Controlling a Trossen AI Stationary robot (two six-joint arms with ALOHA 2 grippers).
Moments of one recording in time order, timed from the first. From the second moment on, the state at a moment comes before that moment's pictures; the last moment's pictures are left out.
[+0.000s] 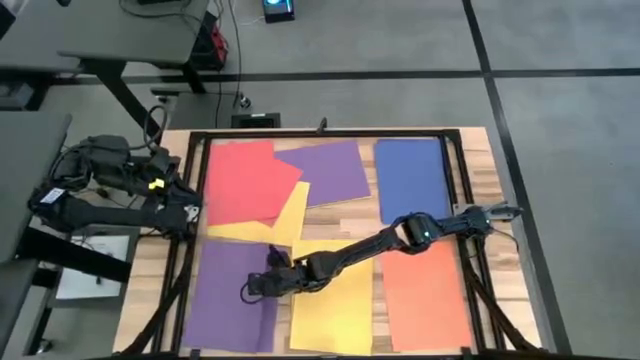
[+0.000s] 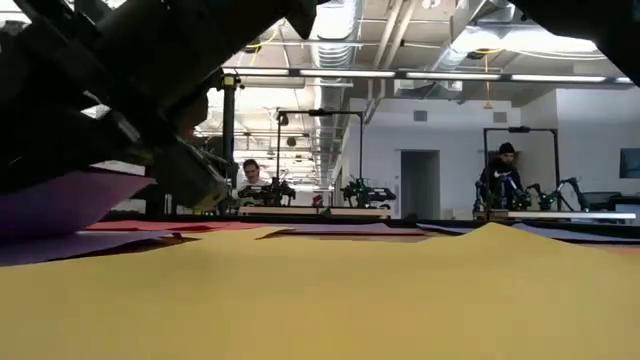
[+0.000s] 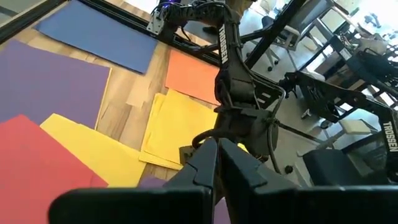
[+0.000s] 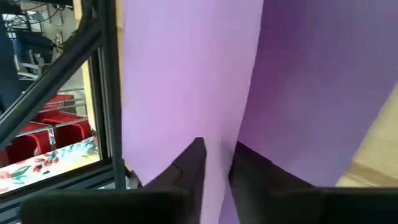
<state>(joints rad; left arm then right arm) 0.12 0.56 1.24 -1.04 0.25 -0.39 0.31 2.61 2.26 -0.38 0.16 1.67</state>
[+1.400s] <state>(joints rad) 0.30 1.44 1.24 -0.94 0.16 -0.26 -0.36 1.75 1.74 -1.13 0.05 0.36</state>
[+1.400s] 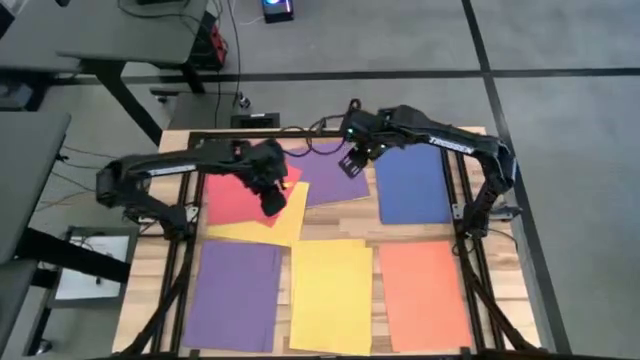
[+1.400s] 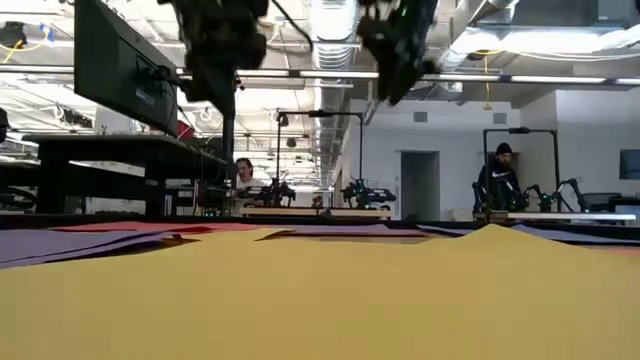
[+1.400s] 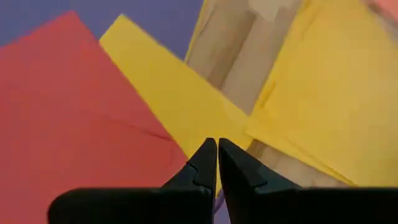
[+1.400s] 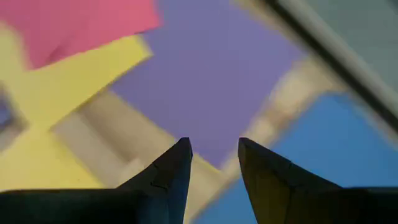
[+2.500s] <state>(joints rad) 0.43 1.51 0.80 -0.73 0.26 0.09 -0.07 2.09 1.34 -0.10 -0.23 1.34</state>
